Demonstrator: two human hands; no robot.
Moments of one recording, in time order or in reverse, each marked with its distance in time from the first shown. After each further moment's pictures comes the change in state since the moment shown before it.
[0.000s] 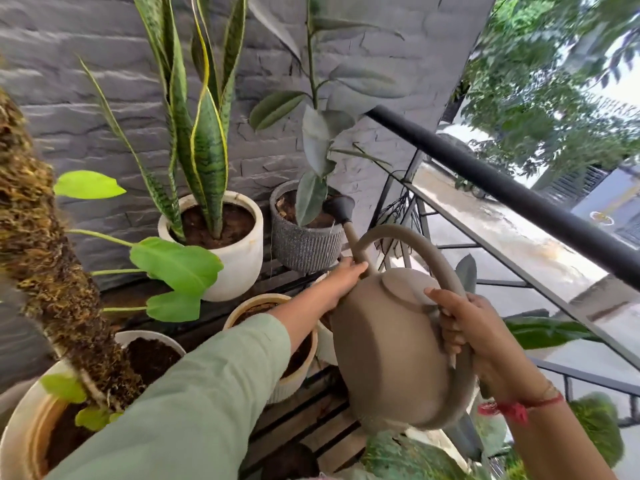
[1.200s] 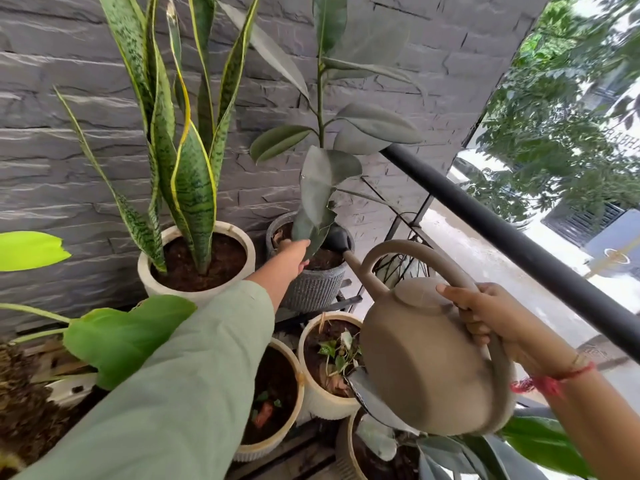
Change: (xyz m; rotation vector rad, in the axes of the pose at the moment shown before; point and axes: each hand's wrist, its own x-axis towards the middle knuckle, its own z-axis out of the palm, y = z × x) left_hand 0.110 0.087 -0.107 -0.356 0.523 -0.129; right_hand 0.127 -0.092 -0.023 -0.344 -0.136 -0.032
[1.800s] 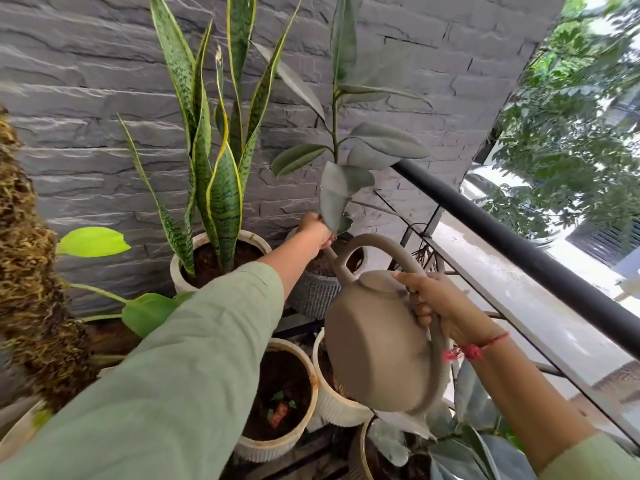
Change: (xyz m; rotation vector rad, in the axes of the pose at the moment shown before) left_hand -0.043 0.055 0.001 0.054 -0.009 0.152; right_hand 0.004 -0.019 0.064 0.153 -0.084 -0.020
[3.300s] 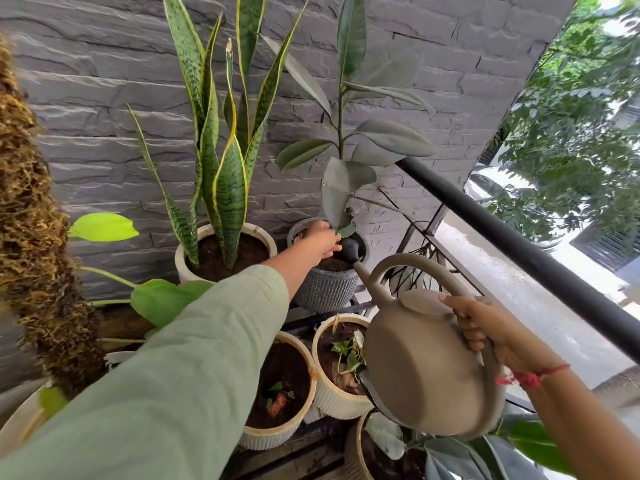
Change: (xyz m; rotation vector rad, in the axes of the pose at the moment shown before) left_hand -0.023 -0.023 -0.002 0.151 -0.124 0.093; right_hand -0.015 0.031 -0.063 -0.072 0.047 0.069
